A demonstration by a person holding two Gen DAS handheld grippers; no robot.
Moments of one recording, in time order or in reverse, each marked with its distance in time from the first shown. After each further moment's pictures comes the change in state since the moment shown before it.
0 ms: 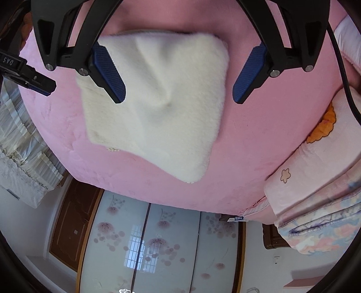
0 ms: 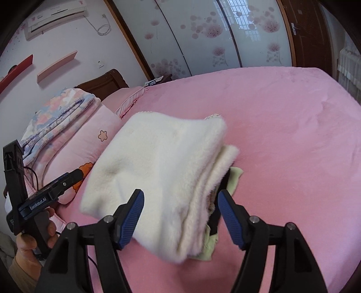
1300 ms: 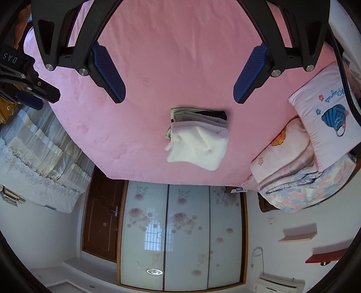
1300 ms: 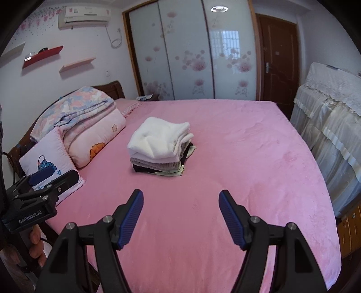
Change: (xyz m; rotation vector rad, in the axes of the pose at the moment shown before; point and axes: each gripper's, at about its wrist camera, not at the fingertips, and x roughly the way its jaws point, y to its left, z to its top) left arm -0.448 -0.167 -0.241 0.121 -0.159 0.036; right arm -0.414 0.079 -0.239 -0.100 -0.185 -0.235
